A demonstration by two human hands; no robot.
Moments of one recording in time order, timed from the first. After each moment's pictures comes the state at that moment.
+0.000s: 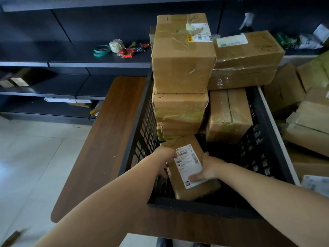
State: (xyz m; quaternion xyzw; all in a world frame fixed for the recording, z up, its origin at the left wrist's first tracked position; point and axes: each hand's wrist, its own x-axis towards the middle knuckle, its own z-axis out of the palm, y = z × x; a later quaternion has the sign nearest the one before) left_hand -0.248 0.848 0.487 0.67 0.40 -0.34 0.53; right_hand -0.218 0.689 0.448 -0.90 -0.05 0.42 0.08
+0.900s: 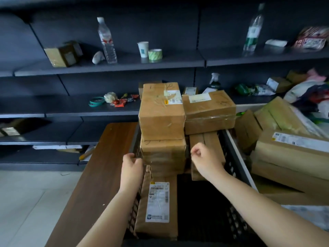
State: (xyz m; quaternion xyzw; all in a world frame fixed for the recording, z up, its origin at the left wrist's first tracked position) left_hand -0.240 0.883 0.553 0.77 0.29 0.08 0.56; right_hand -0.191 0.676 0.567 -0.91 -0.04 0.06 0.42
